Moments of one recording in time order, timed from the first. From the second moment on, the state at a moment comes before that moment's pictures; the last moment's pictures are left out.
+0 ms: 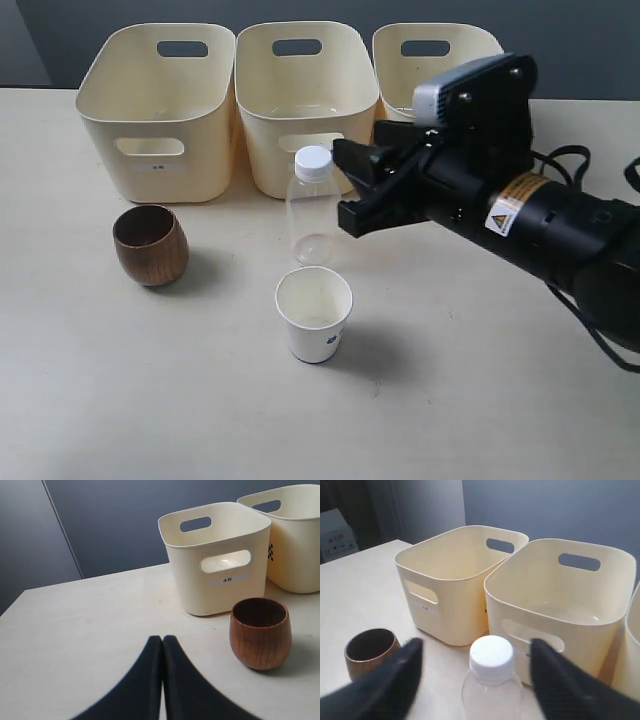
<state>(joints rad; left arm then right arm) -0.04 0.00 0.00 0.05 0.23 0.12 0.64 1.46 -0.55 -0.07 -0.63 0.11</state>
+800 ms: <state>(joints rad) -0.04 0.00 0.00 0.05 0.23 0.12 0.64 1.68 -0.71 -0.07 -0.63 0.18</state>
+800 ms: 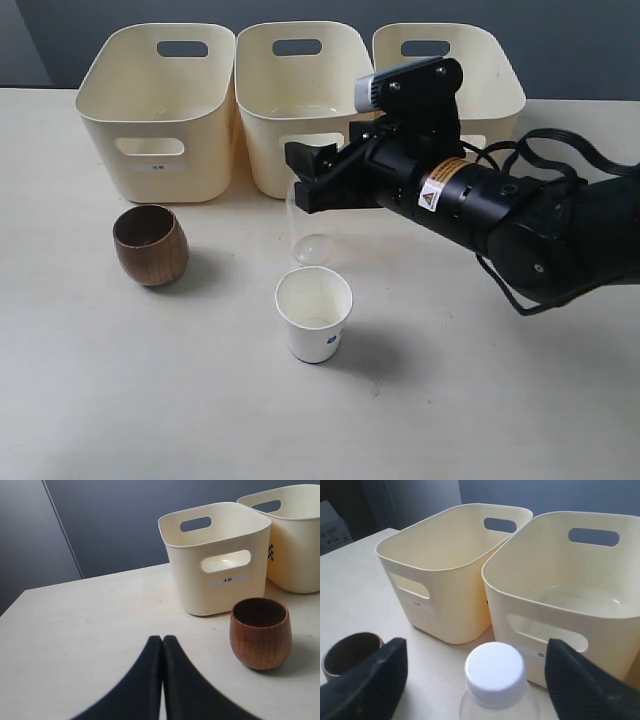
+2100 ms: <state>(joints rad) -0.04 0.00 0.00 0.05 0.23 0.12 0.64 1.88 -0.83 -0.04 -0.66 0.18</state>
